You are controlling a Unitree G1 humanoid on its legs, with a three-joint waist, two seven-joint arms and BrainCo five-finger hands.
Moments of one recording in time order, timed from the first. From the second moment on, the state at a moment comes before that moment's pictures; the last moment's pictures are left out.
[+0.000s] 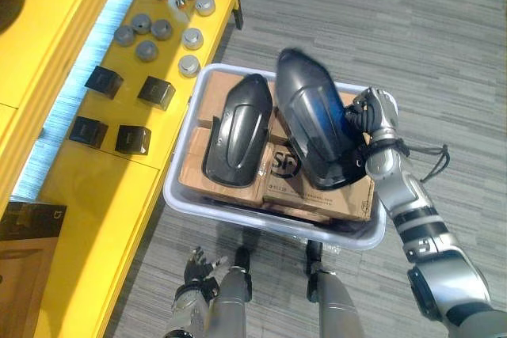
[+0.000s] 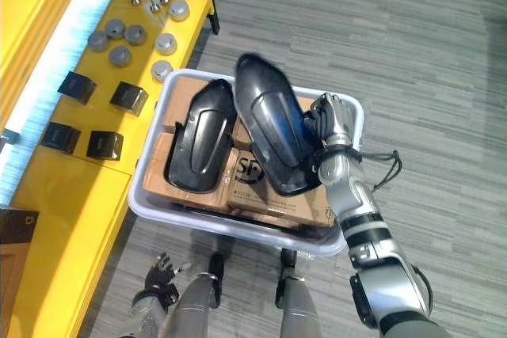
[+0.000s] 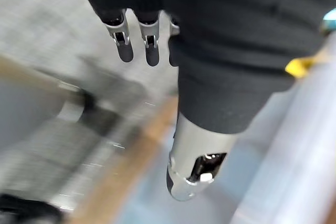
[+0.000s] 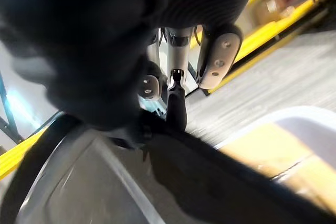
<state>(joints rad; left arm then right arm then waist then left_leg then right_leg) -0.17 0.05 0.05 0.64 -0.37 -0.17 0.17 -0.74 -0.46 0.08 0.47 -0.53 0.07 -0.30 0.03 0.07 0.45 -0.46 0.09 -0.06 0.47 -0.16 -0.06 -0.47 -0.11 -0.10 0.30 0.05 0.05</state>
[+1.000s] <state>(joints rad) -0.40 0.06 -0.30 0.42 -0.41 -0.18 0.25 -0.47 -0.17 0.17 0.20 -0.61 0.07 -0.38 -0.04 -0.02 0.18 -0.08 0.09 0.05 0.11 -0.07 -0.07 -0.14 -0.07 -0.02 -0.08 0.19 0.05</state>
